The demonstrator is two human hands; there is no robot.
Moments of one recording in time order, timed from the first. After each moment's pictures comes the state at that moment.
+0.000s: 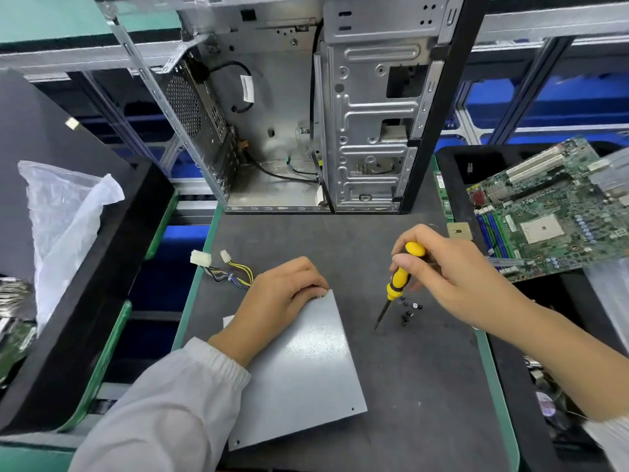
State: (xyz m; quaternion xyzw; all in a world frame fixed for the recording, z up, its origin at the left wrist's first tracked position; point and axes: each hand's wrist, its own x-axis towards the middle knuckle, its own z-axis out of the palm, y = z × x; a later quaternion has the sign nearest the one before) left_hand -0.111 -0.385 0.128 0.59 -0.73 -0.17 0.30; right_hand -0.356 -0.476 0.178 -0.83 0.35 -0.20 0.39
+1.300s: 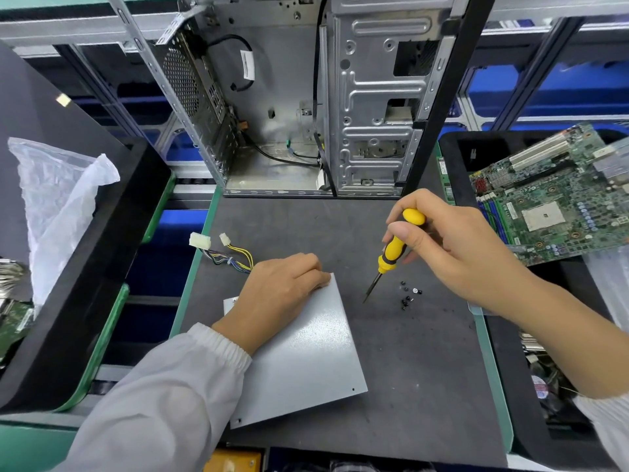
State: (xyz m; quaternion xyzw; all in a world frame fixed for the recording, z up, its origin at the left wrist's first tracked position) left_hand -0.115 -0.377 0.126 0.54 -0.81 0.06 0.24; right_hand -0.341 -0.468 0.204 -0.83 0.31 -0.25 0.39
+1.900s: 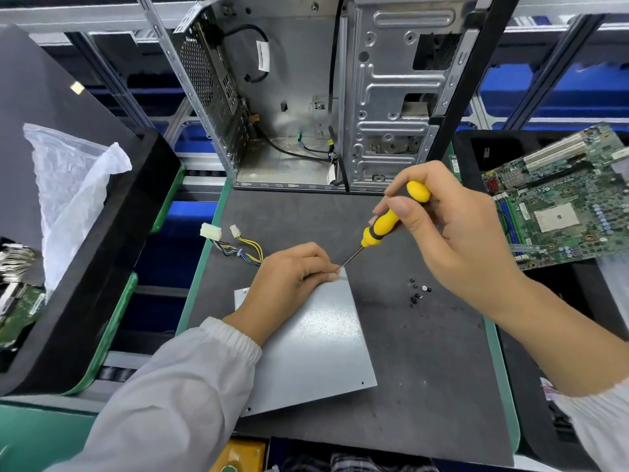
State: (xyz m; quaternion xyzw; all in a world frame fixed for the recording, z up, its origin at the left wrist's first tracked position) left_hand -0.113 -0.377 0.119 0.60 -0.71 -0.15 0.33; right_hand -0.312 -0.456 0.208 -0.80 0.25 -0.40 0.37
